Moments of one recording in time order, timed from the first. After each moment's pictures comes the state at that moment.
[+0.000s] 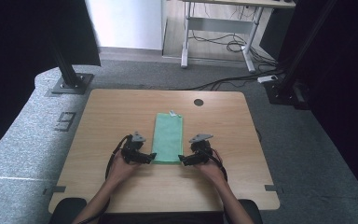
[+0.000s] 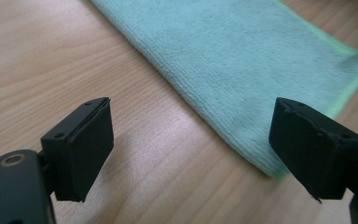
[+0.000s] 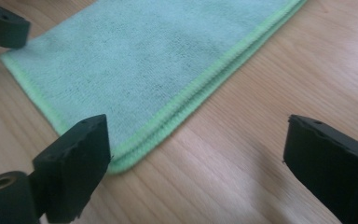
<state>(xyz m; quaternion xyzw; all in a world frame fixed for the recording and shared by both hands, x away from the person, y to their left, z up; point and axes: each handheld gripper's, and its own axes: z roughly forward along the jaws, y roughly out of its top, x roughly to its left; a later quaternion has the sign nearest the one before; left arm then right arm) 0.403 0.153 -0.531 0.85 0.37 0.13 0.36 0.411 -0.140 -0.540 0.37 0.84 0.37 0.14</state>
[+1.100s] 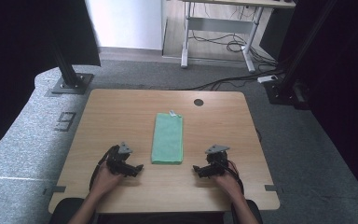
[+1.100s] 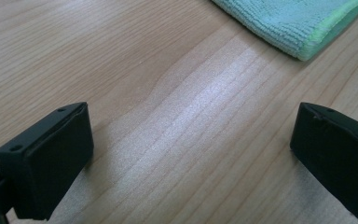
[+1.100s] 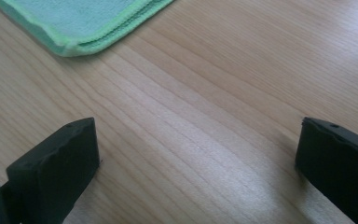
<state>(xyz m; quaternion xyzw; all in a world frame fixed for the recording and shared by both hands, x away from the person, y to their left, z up) 0.370 0.195 -0.549 0.85 0.38 0.14 0.32 0.376 -0.193 -0.555 0.39 0.84 0.36 0.15</state>
